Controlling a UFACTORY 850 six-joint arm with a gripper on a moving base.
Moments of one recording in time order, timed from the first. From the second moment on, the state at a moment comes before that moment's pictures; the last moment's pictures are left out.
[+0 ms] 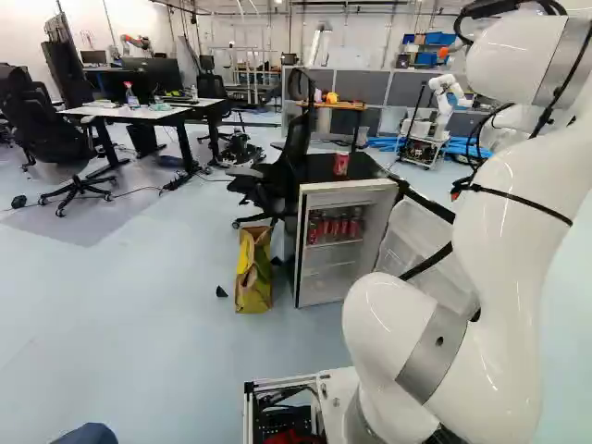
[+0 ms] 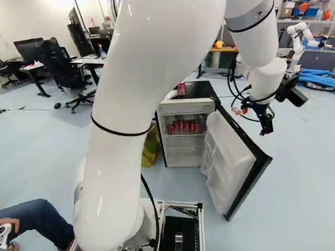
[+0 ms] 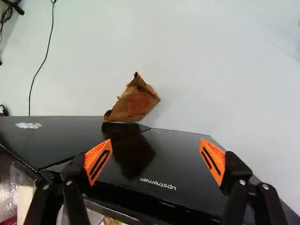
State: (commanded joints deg) arm -53.9 -29.1 -73.5 22.5 -21.0 0.0
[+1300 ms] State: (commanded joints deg) arm -54.5 -28.3 -69.3 20.8 -21.0 0.0
